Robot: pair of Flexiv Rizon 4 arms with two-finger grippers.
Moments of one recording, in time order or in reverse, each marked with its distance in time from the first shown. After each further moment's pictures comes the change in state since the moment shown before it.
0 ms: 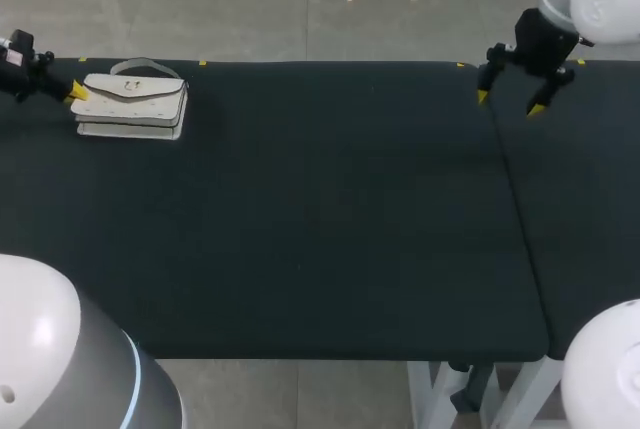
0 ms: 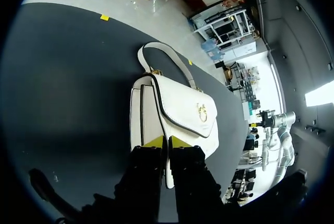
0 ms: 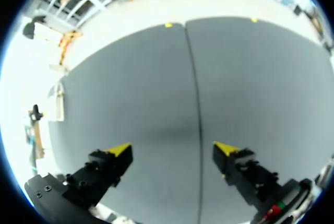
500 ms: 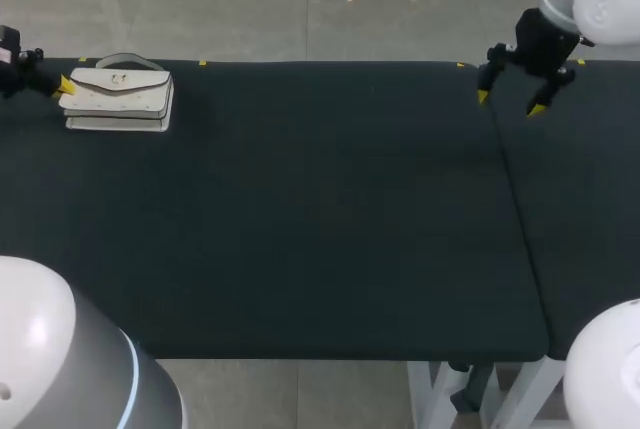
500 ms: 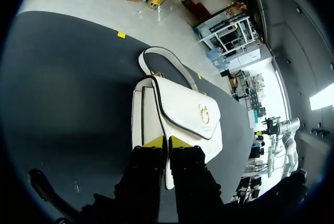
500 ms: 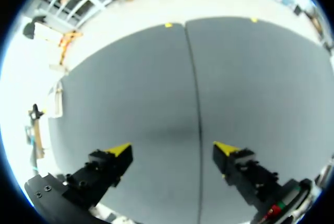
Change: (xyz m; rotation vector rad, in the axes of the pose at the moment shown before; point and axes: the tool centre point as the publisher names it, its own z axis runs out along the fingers) left arm -0.021 -0.020 -0.012 0.077 -0.048 -0.004; right arm 0.000 0.000 0.000 -0.001 0.001 -0.001
